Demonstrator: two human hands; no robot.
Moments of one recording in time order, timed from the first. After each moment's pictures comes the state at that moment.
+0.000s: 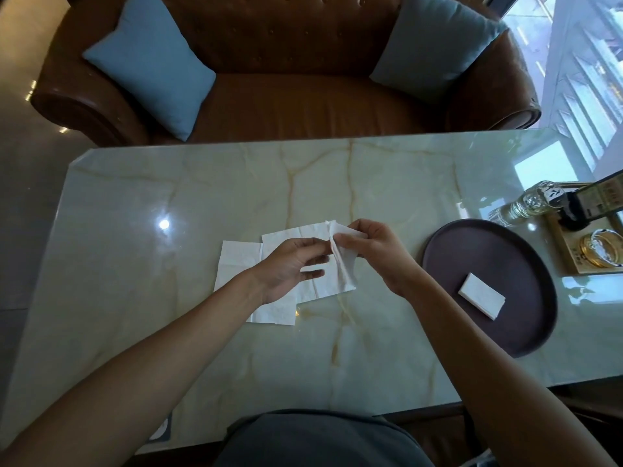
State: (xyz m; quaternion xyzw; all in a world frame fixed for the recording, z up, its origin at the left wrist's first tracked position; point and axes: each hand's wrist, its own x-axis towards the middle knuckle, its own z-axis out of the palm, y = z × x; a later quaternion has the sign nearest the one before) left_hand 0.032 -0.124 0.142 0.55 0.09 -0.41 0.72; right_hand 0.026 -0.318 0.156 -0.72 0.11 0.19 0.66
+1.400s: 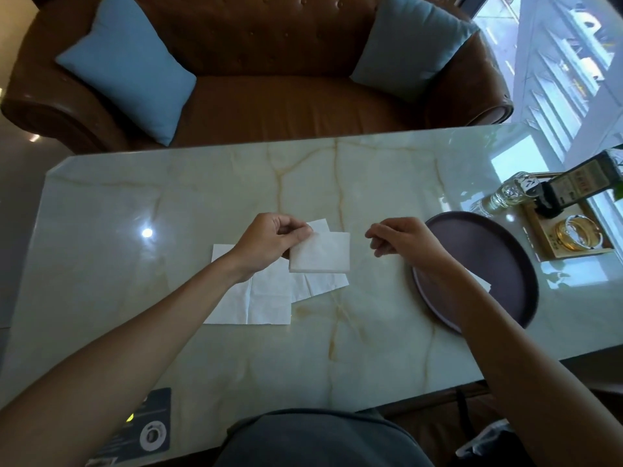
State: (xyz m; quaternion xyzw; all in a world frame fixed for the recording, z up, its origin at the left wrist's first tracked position) left_hand 0.055 -0.097 0.155 0.73 -0.02 -0.27 0.62; right_hand 0.024 -0.373 0.167 -0.79 0.15 0.17 0.56
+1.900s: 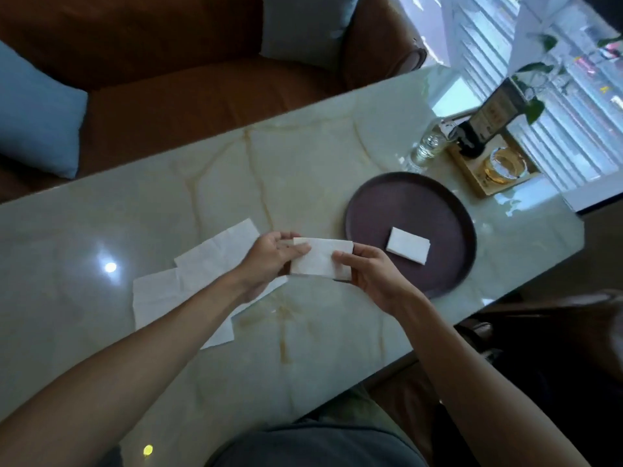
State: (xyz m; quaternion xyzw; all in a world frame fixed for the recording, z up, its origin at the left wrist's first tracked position) left_hand 0.036 -0.258 0.117 0.64 0.06 -0.42 0.64; right_hand -0.067 -0.450 0.113 -0.51 0.29 0.14 0.80
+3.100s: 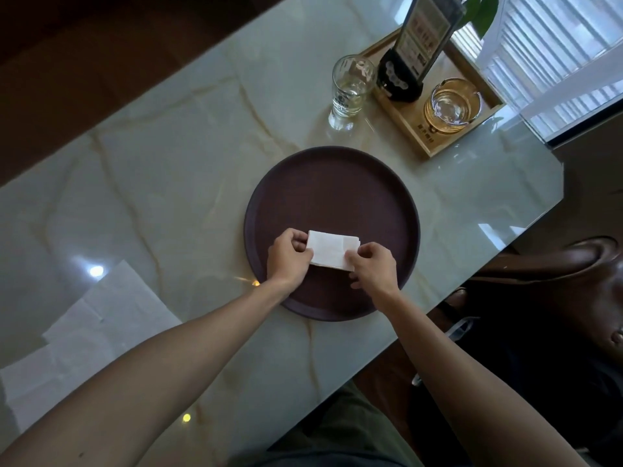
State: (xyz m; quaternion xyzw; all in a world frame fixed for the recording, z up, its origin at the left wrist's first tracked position) left_hand 0.016 -0.529 -0.037 0.87 -0.03 -0.32 0.37; right_hand -0.097 -0.657 -0.030 -0.64 0.57 0.08 0.52
